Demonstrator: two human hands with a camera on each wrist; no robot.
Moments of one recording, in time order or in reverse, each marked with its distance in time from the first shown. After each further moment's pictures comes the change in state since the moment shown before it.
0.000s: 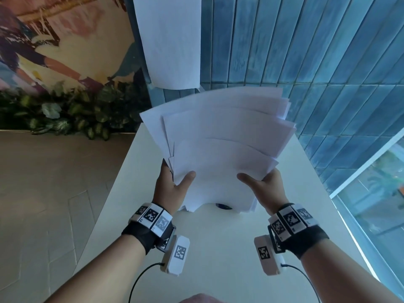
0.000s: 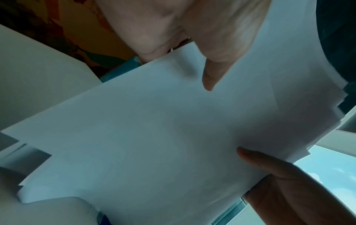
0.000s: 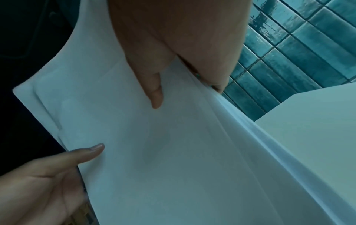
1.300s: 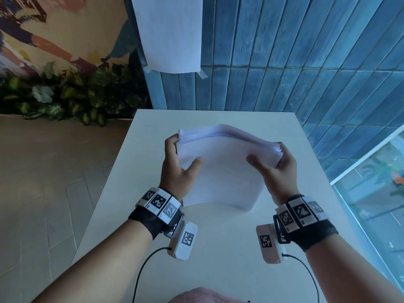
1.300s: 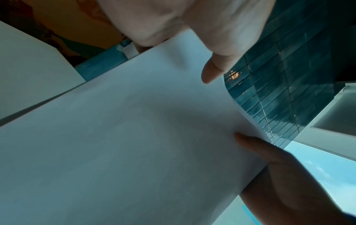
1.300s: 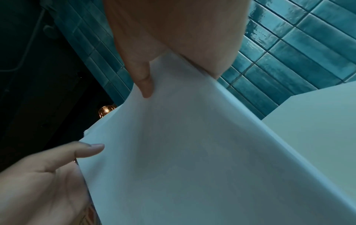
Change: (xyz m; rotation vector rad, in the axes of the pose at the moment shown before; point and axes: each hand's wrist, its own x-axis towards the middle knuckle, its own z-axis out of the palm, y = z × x) left_hand 0.016 0.015 0.019 -0.062 0.031 0.083; right_hand 0.016 -0.005 -0.002 0.107 0.141 -0.063
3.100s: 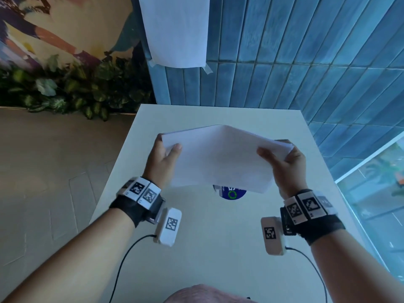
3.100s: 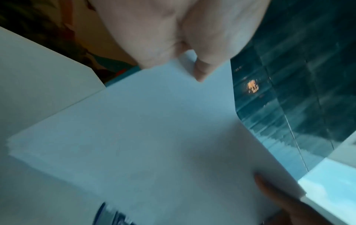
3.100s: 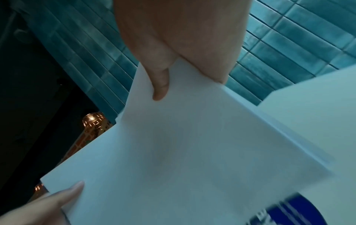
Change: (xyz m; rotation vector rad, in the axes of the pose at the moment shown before) left_hand 0.025 -0.021 -0.042 -0.056 -0.070 -0.200; right_hand 0.015 0.006 -0.002 0.055 0.012 0.076
